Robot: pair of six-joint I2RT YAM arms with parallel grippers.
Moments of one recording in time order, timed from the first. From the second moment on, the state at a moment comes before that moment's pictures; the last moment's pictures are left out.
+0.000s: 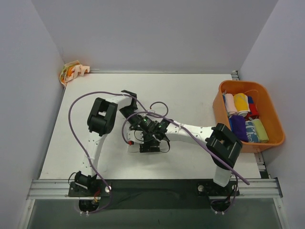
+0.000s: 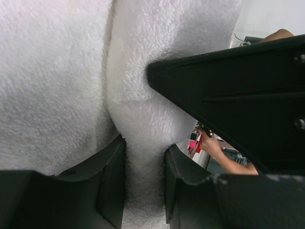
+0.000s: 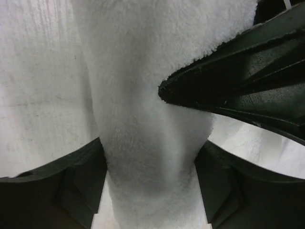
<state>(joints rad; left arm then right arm) -0.42 2.46 1.81 -1.59 0.98 0.84 0.99 1.77 1.18 -0.57 -0.07 -0.74</state>
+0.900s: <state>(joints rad) 0.16 1.74 1.29 -1.01 0.98 0.74 0.75 2.14 1.62 -0.98 -0.75 -0.63</state>
